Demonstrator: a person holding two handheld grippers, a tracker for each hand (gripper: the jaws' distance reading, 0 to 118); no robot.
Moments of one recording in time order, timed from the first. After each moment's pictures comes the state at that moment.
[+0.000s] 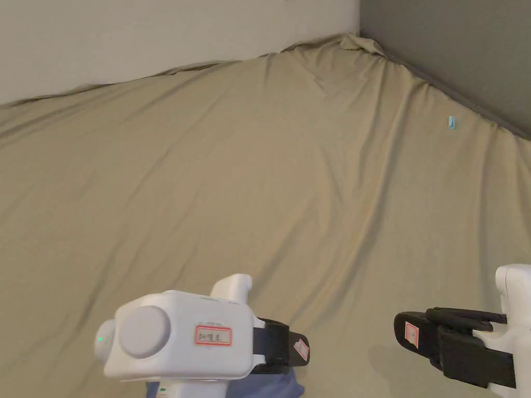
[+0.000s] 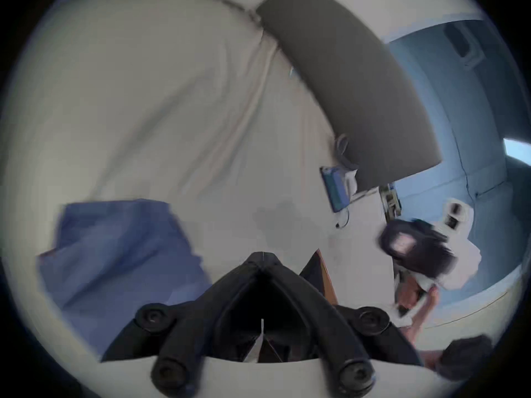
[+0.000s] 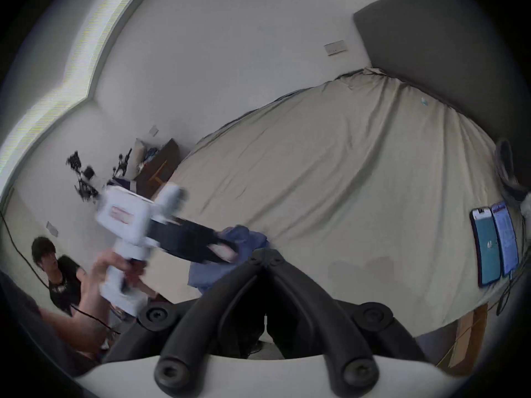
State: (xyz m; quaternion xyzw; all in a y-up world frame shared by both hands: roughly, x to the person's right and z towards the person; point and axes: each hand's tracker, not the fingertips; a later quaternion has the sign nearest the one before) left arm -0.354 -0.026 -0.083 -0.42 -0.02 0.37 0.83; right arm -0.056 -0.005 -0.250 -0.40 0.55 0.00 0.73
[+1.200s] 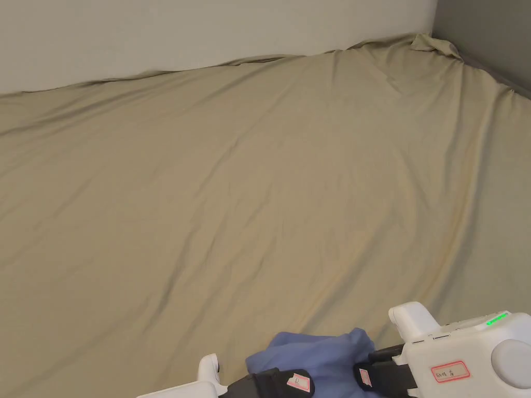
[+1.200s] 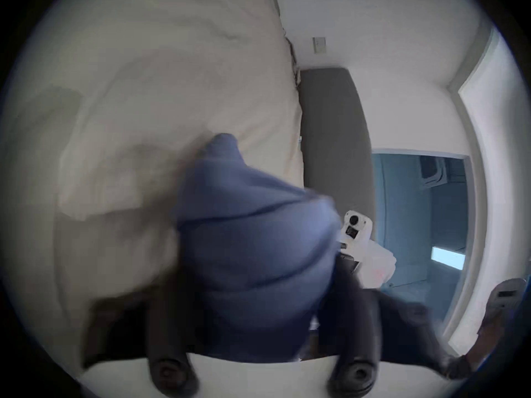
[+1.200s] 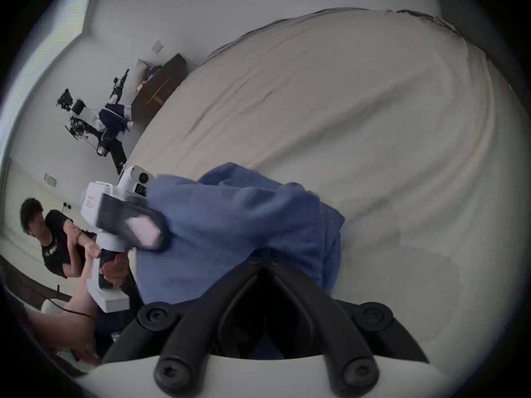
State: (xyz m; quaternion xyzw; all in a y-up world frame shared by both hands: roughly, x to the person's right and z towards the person) left arm -0.471 -0.213 0.038 -0.24 -0.05 0.65 0.72; right arm -0.241 -0.145 -0.240 -0.52 0.59 0.13 0.61
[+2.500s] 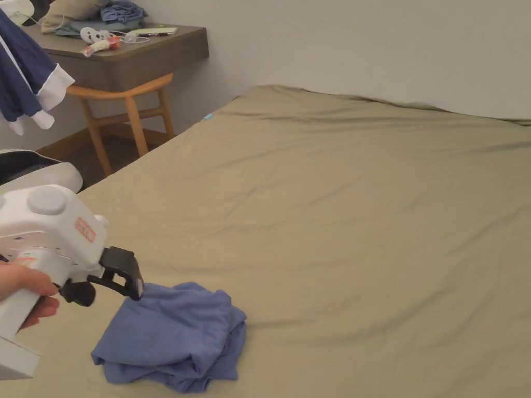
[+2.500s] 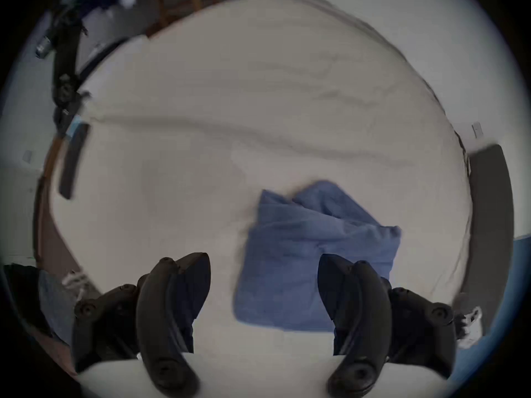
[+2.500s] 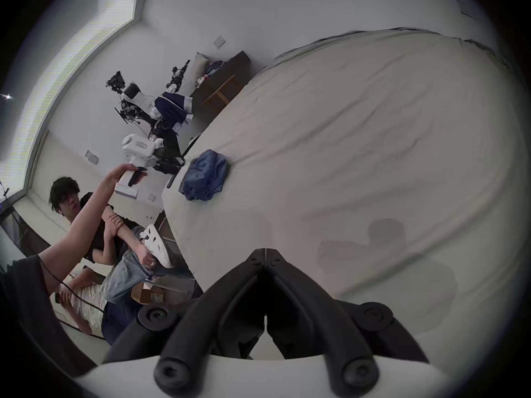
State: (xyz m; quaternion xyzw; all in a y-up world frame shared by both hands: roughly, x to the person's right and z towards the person) left arm -0.764 -0.028 0.386 -0.43 0.48 0.43 0.63; right arm -0.348 -0.063 -0.112 -0.47 0.70 0.10 0.53
